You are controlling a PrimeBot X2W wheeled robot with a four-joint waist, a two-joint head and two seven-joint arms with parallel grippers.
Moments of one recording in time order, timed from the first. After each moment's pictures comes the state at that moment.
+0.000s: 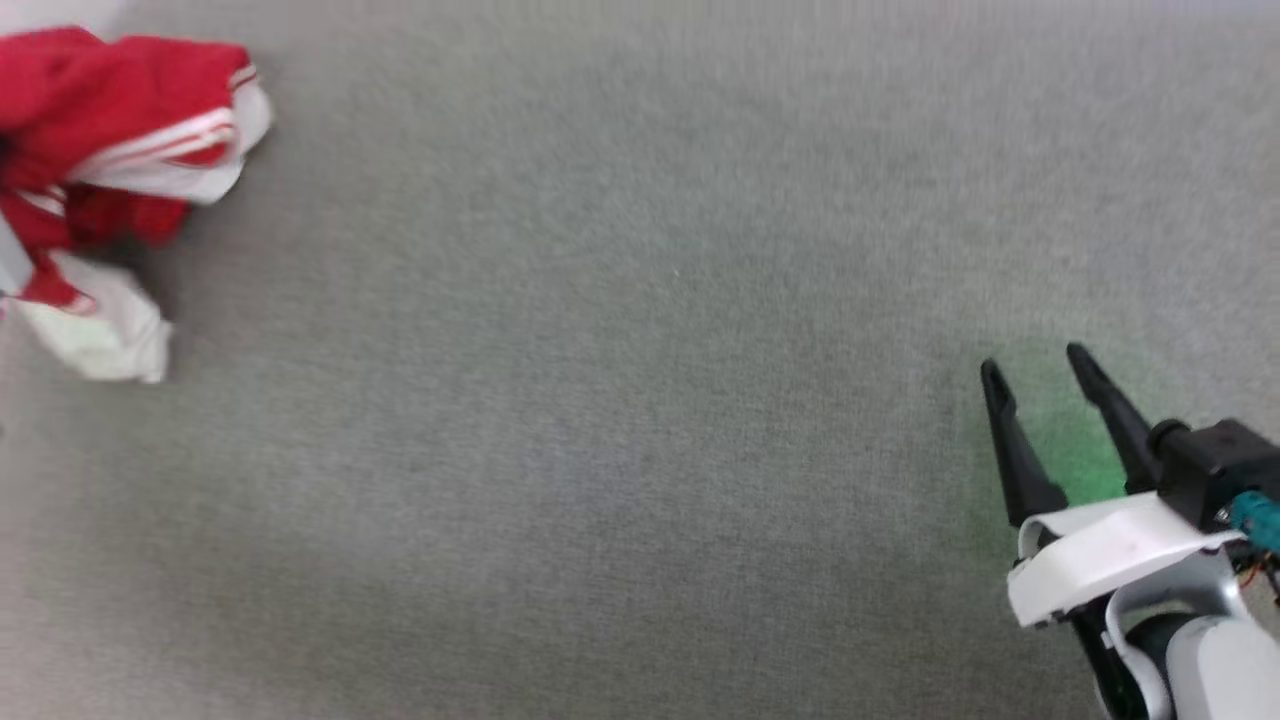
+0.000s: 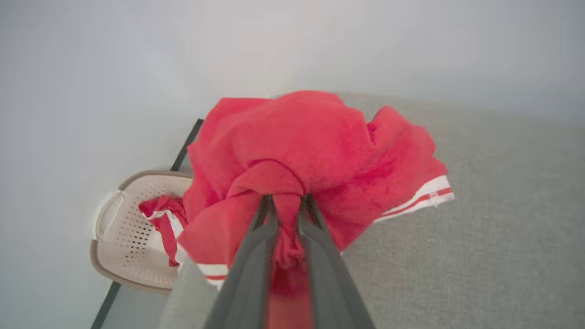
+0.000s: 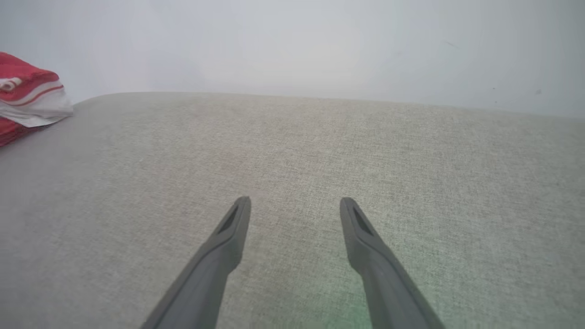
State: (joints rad) left arm -1.04 0.68 -0.33 0.92 -0.73 -0.13 0.26; right arm -0.19 -0.12 0.06 -0.05 0.17 0.13 0.05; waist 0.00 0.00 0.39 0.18
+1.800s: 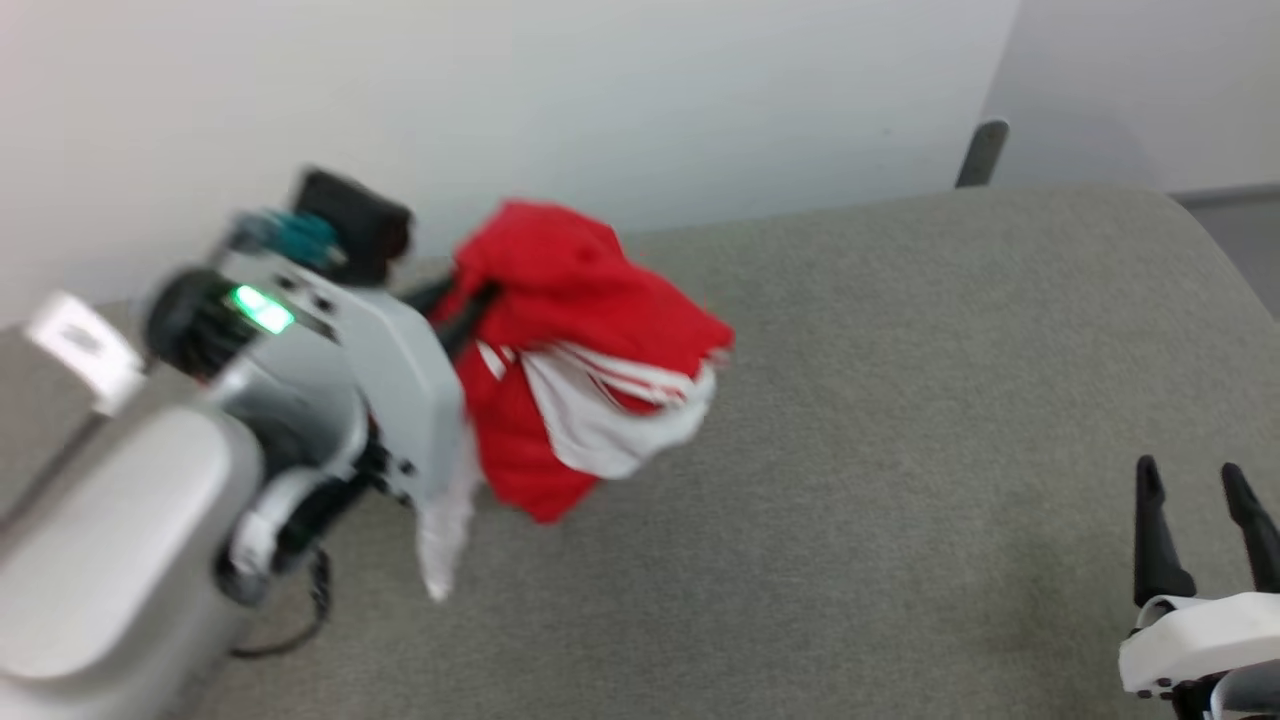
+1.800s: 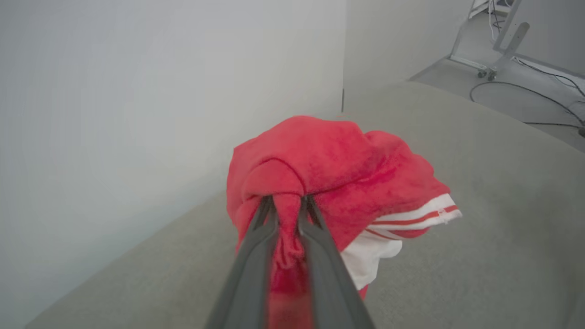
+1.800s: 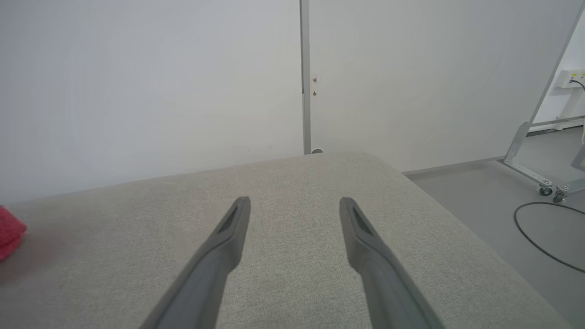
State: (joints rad) left arm -0.73 0.68 -0.62 -0.11 -0.78 0.11 0.55; right arm -0.06 -0.06 -0.22 0.05 0.14 0.13 -0.04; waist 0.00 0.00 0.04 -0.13
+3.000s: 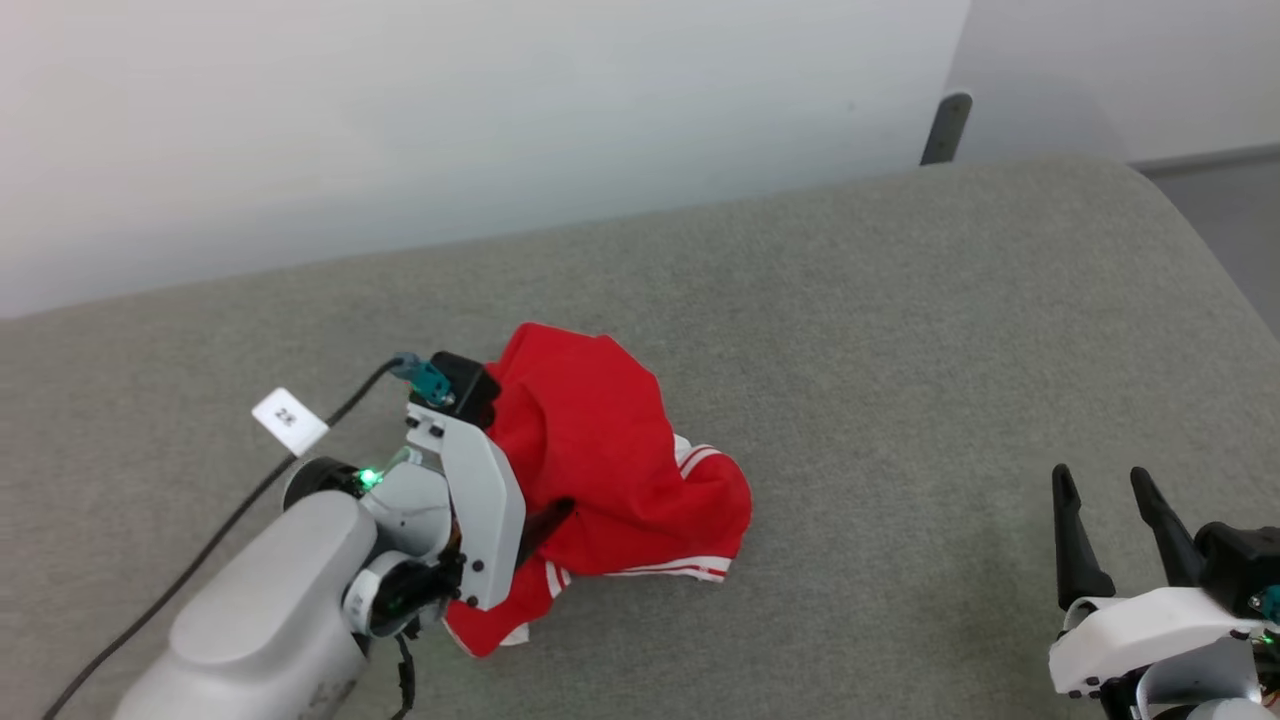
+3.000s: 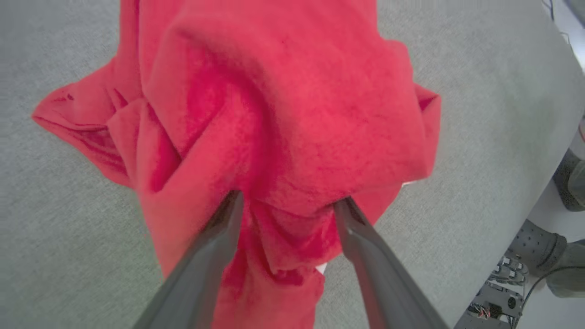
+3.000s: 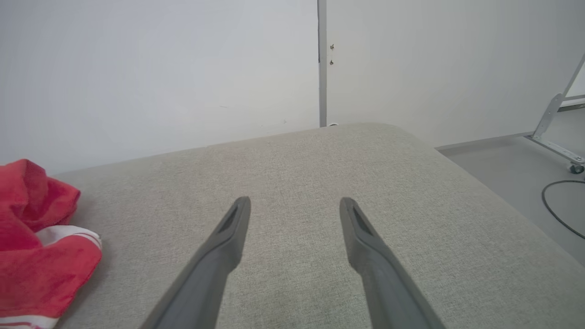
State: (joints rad) left arm -0.65 0.47 -0.77 0.41 -0.91 -0.06 0.56; right arm -0.11 -0.05 -0.12 0.18 0.16 0.13 -0.08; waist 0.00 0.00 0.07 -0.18
